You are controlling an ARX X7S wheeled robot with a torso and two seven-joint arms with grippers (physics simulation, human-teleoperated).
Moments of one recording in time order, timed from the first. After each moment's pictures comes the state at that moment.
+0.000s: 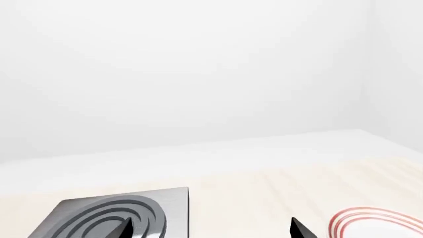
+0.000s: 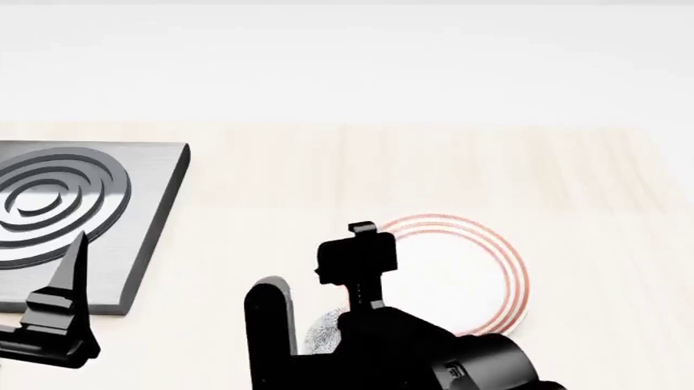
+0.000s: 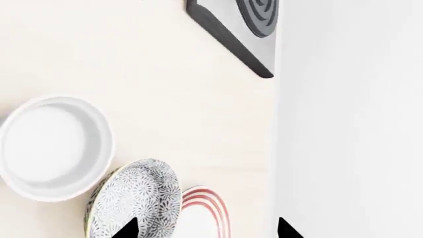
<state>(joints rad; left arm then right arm) -0.29 -0.46 -0.04 0.76 -0.64 -0.87 -0.29 1.14 0.67 -1.33 -0.39 -0.13 0.77 -0.50</state>
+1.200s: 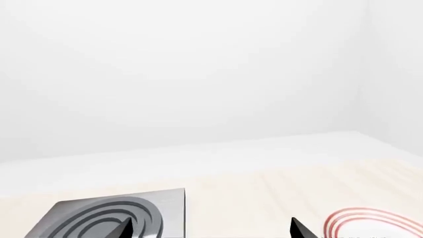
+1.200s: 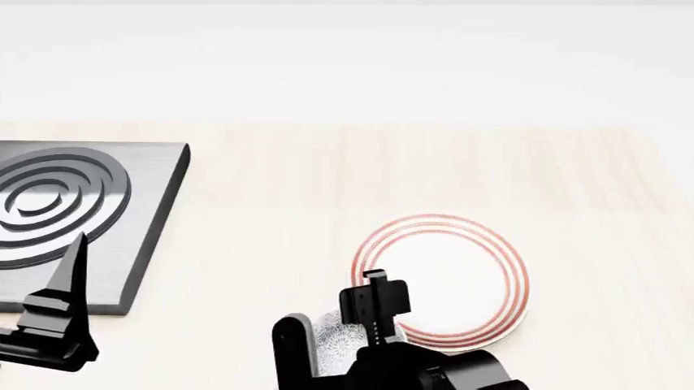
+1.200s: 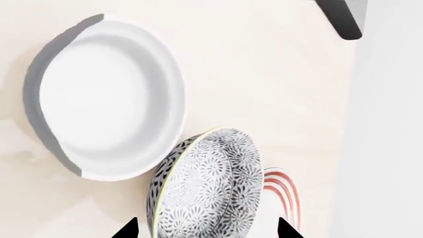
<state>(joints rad) -0.28 -0.48 -0.04 0.76 -0.67 -0.86 -0.29 1.09 0.57 -1.45 -0.06 -0.14 0.64 -0.51</state>
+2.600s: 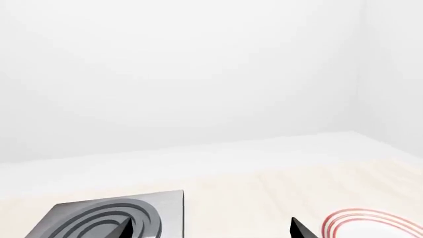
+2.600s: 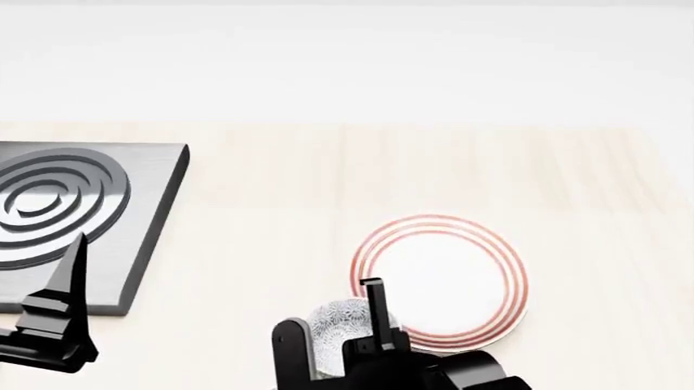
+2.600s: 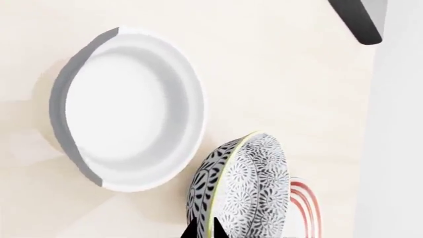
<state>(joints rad) -0.28 -0.50 -0.03 0.77 -0.69 -0.84 -0.31 1.09 0.56 -1.44 -0.01 -0.09 0.59 -0.53</state>
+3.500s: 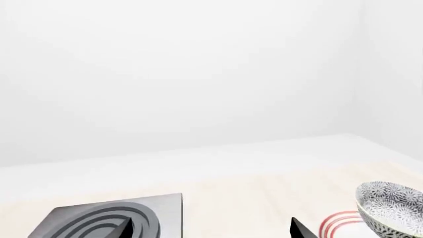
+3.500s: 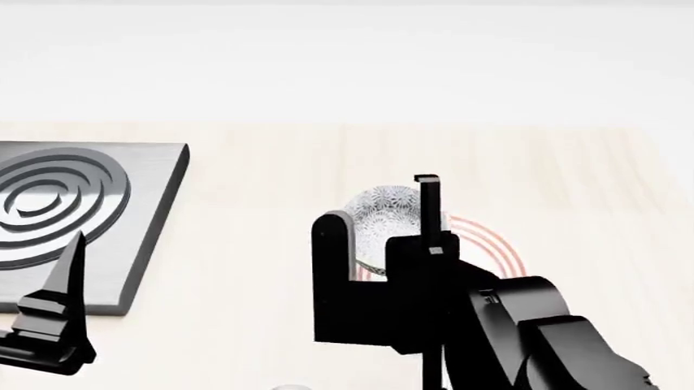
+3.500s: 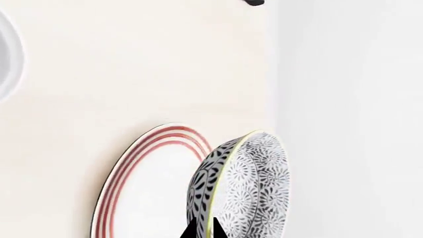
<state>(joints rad) -0.28 -0.51 -0.04 0.79 -0.72 -0.85 -0.33 1.21 0.64 -1.33 -0.12 -0.12 0.71 -0.51</state>
